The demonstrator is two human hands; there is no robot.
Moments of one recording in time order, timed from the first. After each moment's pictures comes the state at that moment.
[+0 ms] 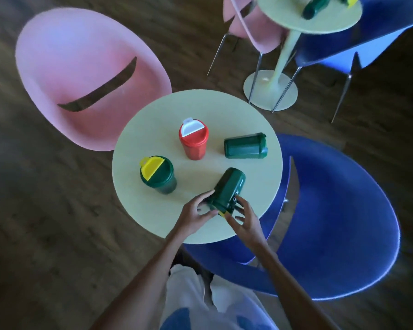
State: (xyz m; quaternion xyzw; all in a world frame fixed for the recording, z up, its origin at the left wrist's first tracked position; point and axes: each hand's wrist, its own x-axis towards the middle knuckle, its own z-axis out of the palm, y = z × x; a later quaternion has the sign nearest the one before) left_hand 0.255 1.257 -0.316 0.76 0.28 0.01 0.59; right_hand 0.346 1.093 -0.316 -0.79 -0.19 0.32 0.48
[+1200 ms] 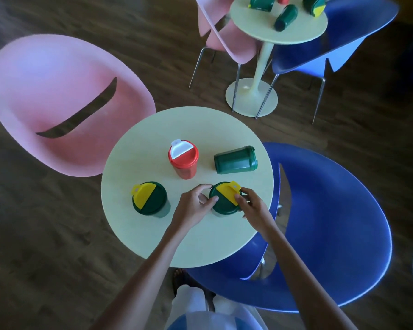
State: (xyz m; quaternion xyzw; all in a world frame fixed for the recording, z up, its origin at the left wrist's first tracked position) left_hand 0.316 1.292 -0.250 0.83 0.29 0.02 0.48; right_hand 0.410 1.126 -0.260 -0.81 -0.10 0.32 0.49
